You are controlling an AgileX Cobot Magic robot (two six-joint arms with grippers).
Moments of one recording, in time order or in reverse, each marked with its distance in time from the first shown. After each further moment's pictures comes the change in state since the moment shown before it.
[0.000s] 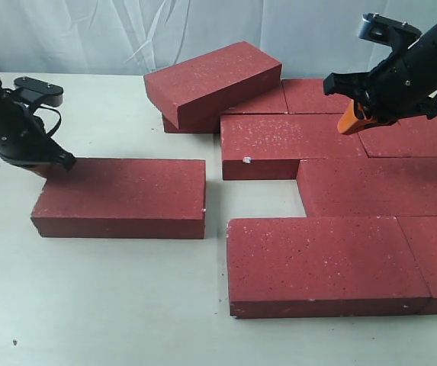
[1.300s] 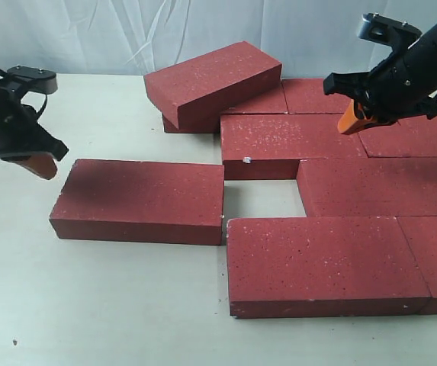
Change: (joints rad) left arm 0.017 -0.116 0.000 -0.114 0.240 0.095; right arm 0.000 0.000 0.000 0.000 0.000 0.000
